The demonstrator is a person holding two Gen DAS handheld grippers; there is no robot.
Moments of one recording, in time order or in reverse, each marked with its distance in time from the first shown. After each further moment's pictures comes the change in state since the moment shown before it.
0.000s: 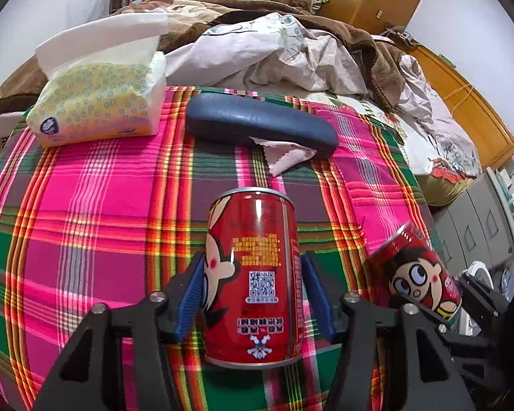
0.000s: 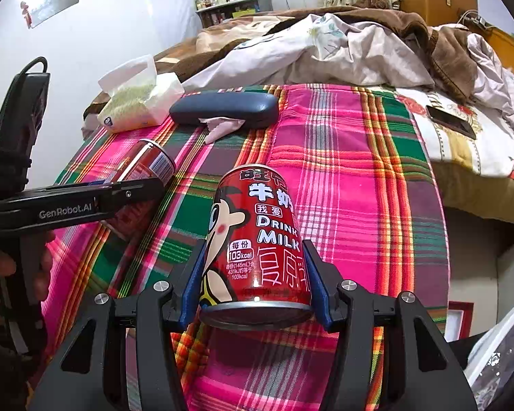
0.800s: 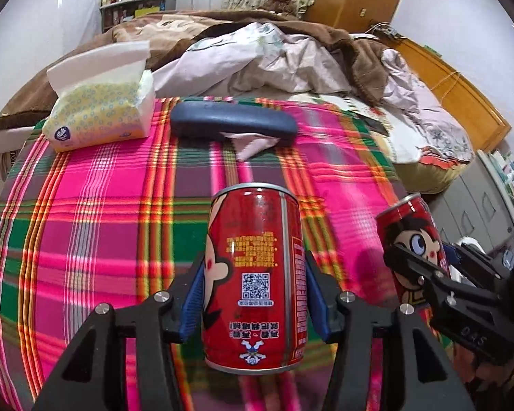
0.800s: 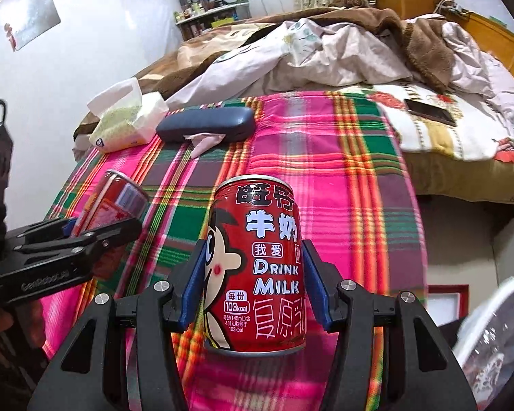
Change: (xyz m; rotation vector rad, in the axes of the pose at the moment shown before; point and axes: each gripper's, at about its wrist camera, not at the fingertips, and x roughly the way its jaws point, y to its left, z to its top) left arm -0.040 -0.032 -0.030 0.069 -0.051 0.005; right arm -0.028 -0.011 -0.005 0.084 -0.041 -0.045
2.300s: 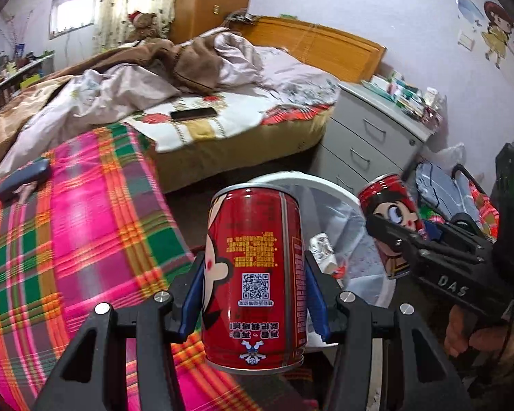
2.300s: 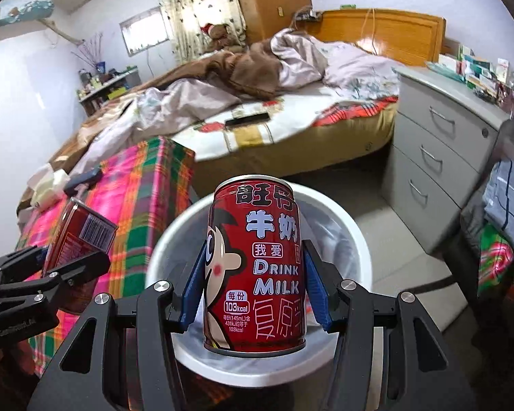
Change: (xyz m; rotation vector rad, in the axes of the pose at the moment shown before) left arm -0.039 -0.272 -0.083 0.372 -0.049 -0.275; right arm -0.157 -0.158 -0.111 0.302 -0.195 -0.310
